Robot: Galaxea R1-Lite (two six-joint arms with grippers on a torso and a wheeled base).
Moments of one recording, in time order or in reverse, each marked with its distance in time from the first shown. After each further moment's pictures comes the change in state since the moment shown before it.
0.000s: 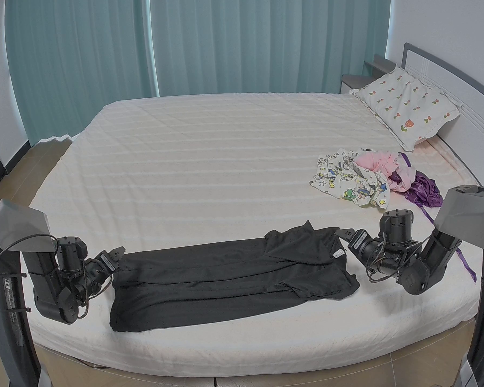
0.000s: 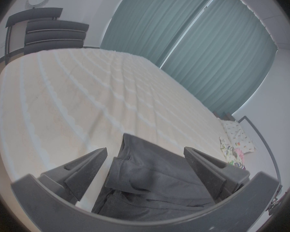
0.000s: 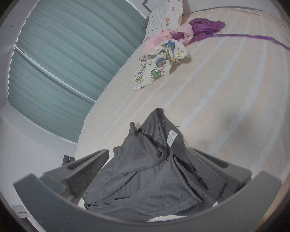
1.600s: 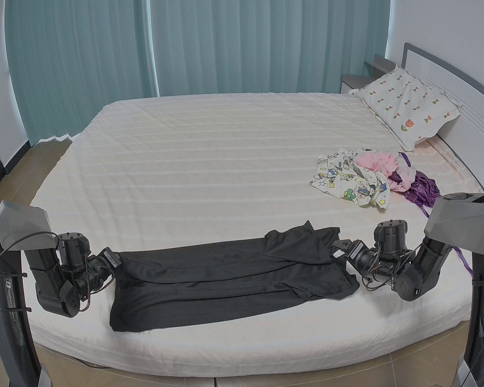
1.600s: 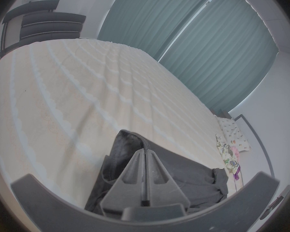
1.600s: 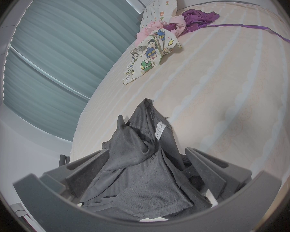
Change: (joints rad) left arm 0.007 0.017 -0.080 0.081 -0.080 -0.017; right arm -0.001 0.079 -0.001 -0.026 0.000 0.012
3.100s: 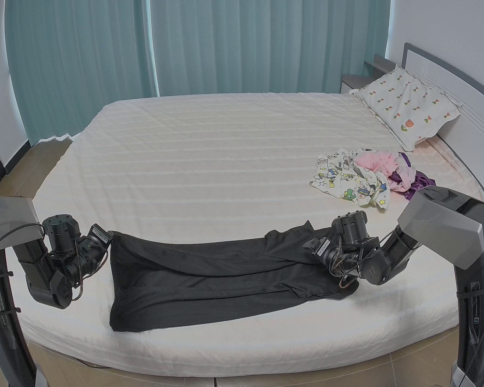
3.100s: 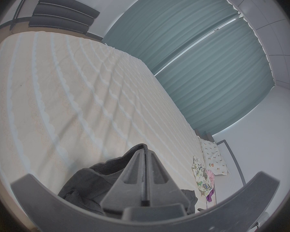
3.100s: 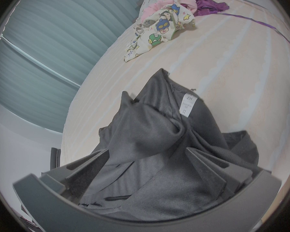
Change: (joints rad) left arm -0.002 -0.133 -0.011 -0.010 -0.011 -0.230; right arm 0.139 0.072 -0.348 0.427 -0.079 0.062
